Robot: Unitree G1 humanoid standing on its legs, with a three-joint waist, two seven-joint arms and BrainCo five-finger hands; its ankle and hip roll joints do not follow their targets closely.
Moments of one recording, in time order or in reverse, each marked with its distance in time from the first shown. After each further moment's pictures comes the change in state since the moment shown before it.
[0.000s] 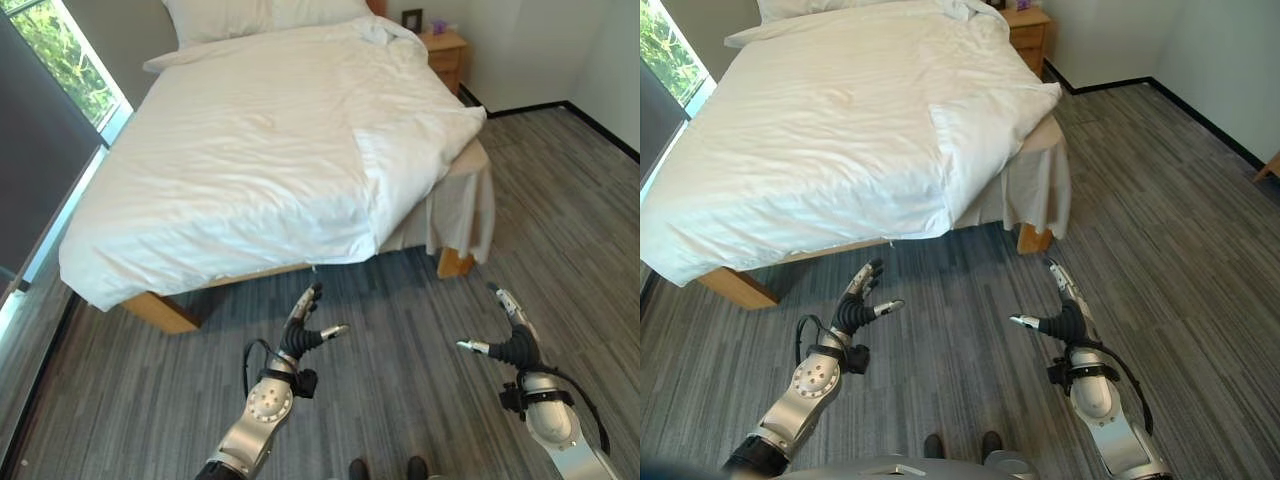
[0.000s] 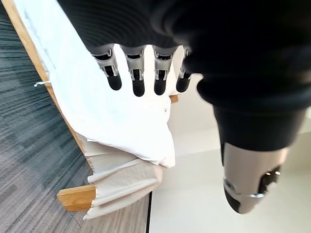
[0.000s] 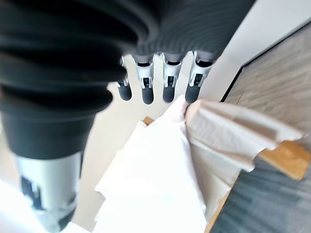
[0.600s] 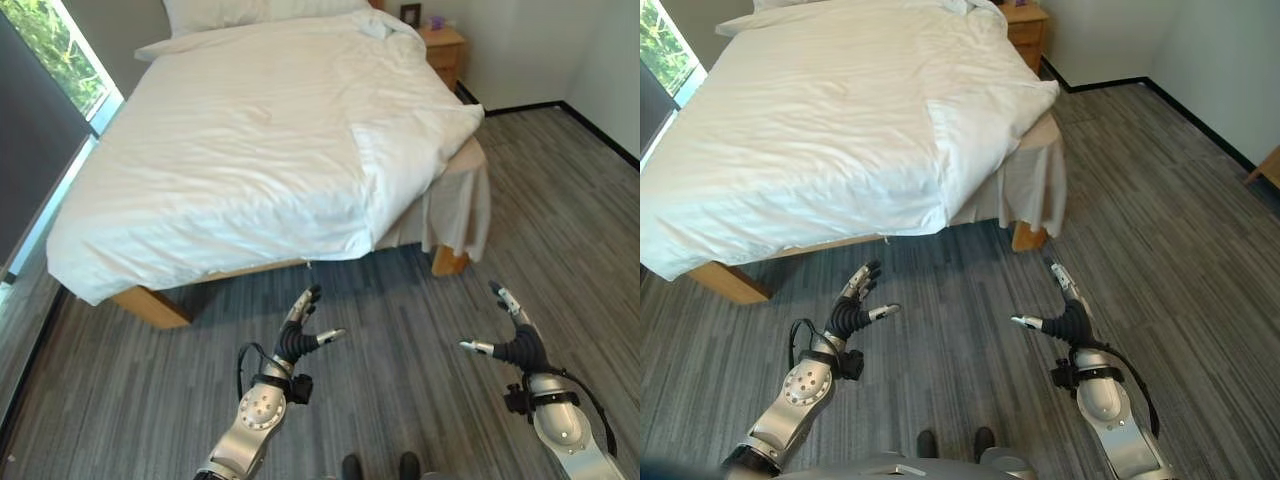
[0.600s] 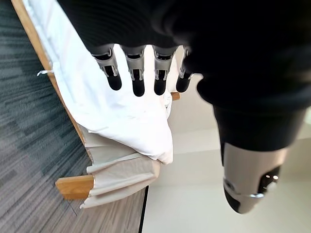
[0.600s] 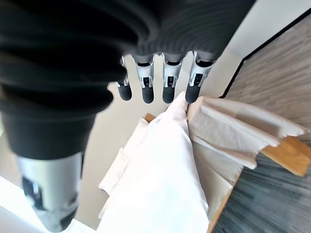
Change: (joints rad) left arm 0.031 0.032 0.015 0.003 -0.062 -0.005 -0.031; right arm -0.058 -0.018 0.012 -0.012 0.032 -0.006 0.033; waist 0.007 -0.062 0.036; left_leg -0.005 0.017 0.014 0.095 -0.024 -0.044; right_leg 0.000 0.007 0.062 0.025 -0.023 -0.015
